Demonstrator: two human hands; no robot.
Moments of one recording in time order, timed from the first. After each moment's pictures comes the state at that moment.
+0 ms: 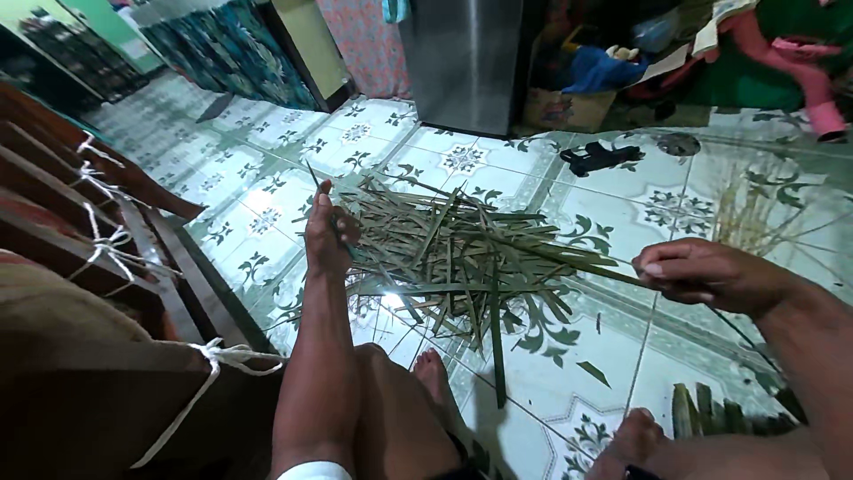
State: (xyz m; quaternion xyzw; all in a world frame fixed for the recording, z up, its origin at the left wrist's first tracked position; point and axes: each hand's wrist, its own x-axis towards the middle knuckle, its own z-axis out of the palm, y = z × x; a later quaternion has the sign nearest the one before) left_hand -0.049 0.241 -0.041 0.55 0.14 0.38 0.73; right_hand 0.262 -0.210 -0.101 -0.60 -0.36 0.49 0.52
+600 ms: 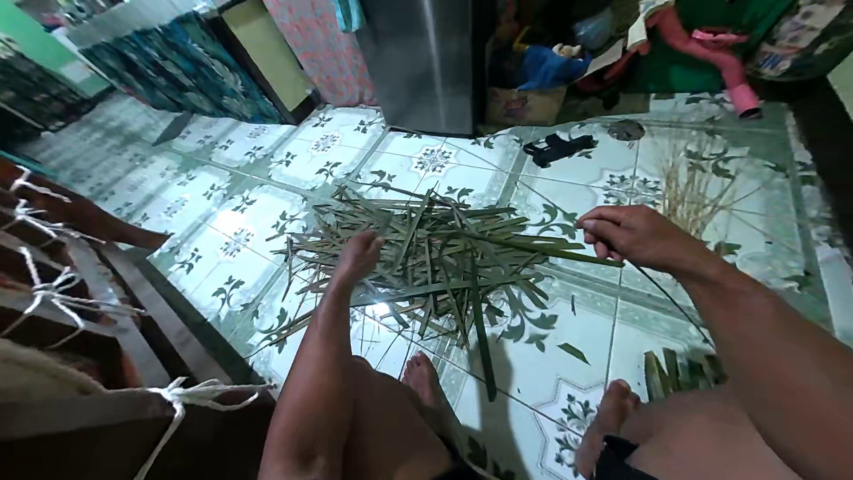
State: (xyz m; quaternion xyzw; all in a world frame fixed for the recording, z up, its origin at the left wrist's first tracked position) left_hand 0.000 0.226 -0.093 0.88 0.29 0.02 0.36; right_hand 0.248 -0.186 -0.092 -0.81 -0.32 0.24 0.43
